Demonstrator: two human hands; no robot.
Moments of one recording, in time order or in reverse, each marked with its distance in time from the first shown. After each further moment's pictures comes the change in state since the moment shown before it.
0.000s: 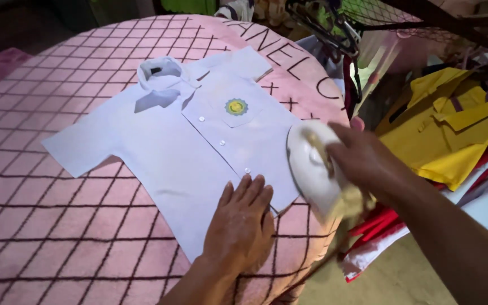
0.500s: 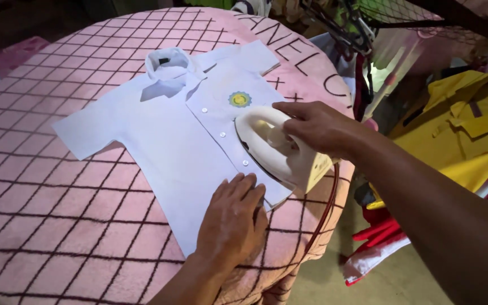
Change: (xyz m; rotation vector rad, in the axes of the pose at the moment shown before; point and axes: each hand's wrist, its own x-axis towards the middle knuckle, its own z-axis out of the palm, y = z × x) left_hand -0.004 0.019 -0.005 0.001 0.096 -0.084; right_hand 0.031 -0.052 0.007 -0.025 -0.305 -0.369
